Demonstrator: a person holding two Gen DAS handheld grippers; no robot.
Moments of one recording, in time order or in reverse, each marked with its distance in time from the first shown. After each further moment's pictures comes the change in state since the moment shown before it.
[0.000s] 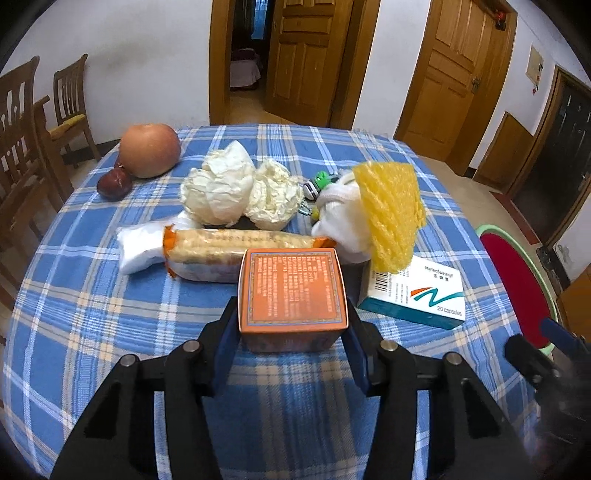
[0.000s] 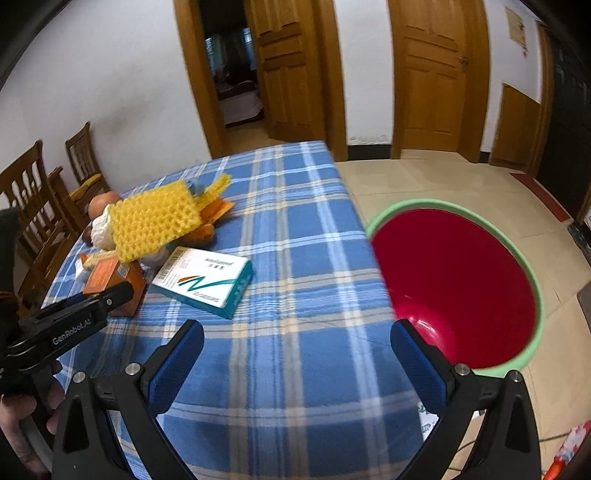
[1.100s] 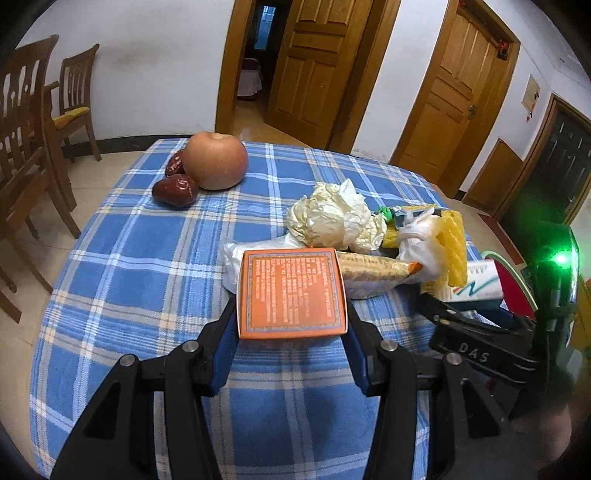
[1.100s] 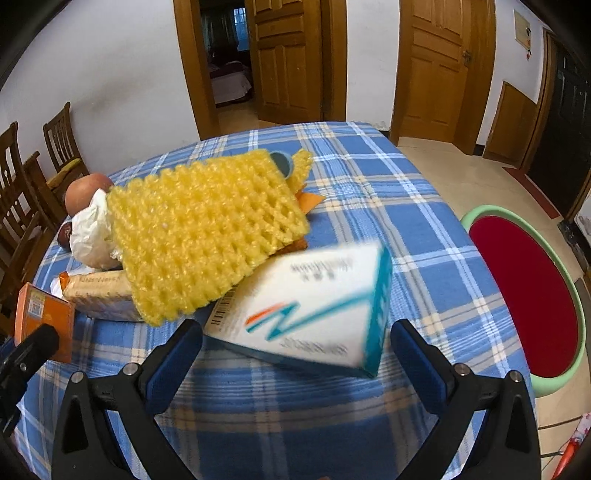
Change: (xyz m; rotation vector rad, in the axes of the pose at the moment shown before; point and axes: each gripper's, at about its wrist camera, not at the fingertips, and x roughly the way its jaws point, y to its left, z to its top) left arm -0.022 0.097 0.007 -0.050 -0.048 -0.085; right arm 0.082 0.102 0.028 0.004 0.072 -0.110
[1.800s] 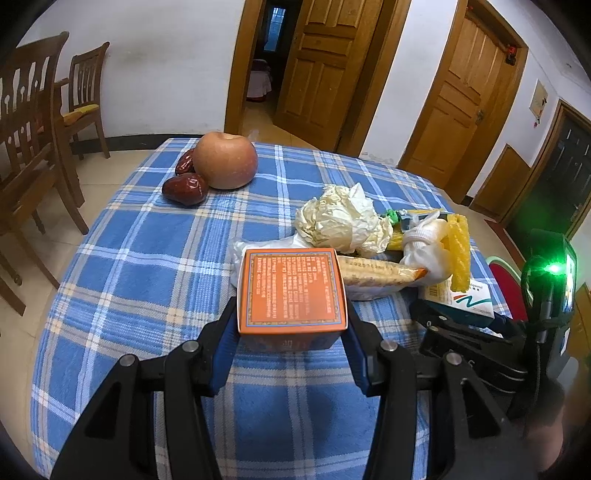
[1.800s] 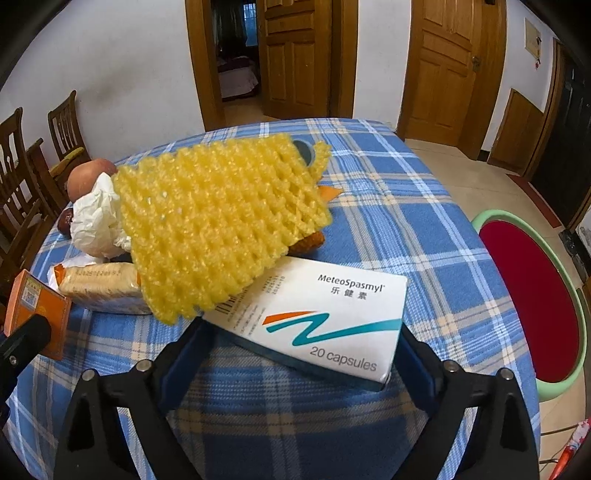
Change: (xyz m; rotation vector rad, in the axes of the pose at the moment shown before) left arm -0.006 -0.001 -0.001 -0.024 -0.010 0.036; right arm 0.009 0.007 -0.001 -0.030 0.005 0.012
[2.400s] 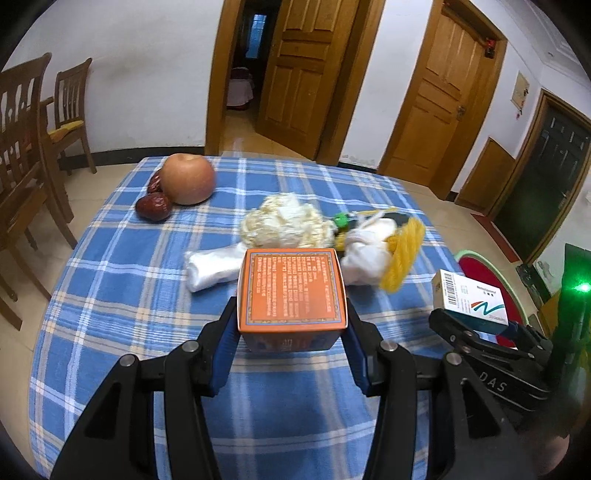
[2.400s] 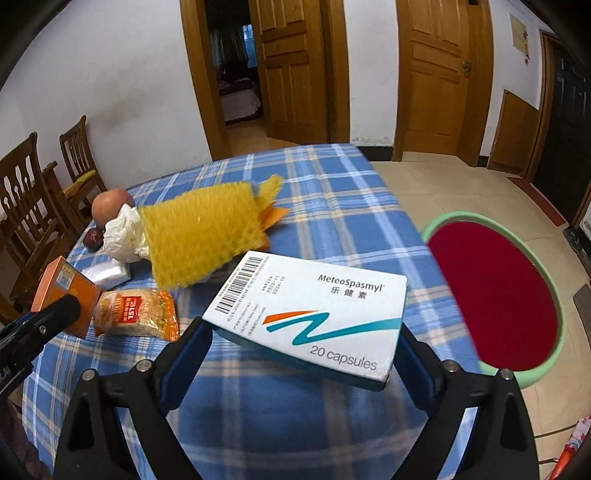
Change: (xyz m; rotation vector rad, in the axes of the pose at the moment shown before) left arm -0.025 -0.047 -0.002 0.056 -0.023 -0.048; right arm -0.065 -0.055 -0.018 0.037 -0.087 0.041
